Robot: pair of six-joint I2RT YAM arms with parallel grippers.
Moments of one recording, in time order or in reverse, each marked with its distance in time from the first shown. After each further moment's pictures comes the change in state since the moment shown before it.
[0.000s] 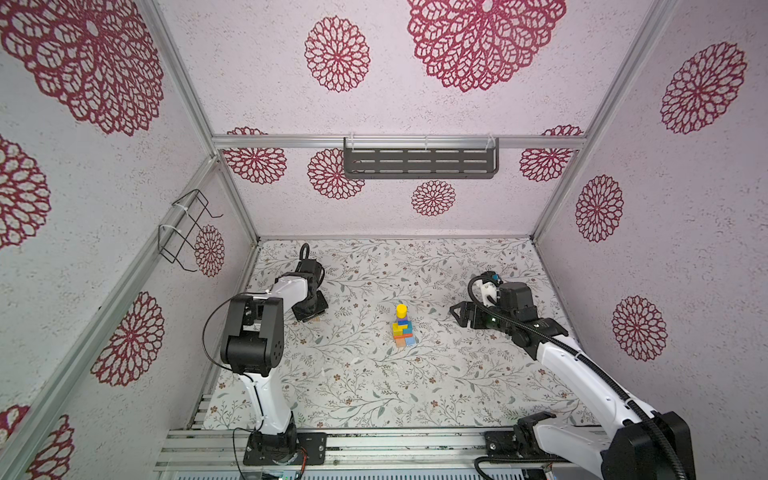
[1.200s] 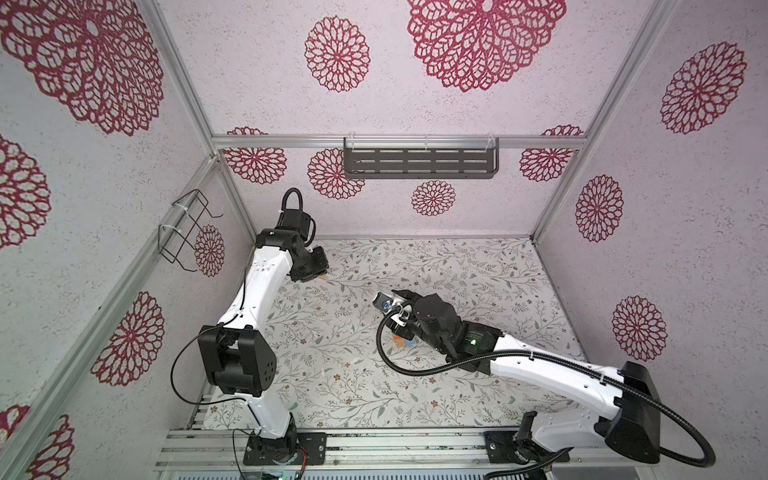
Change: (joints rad) left arm -0.016 -0.164 0.470 -0.401 0.270 0.165; right arm 0.803 0.276 0.332 0.274 0.653 -0.845
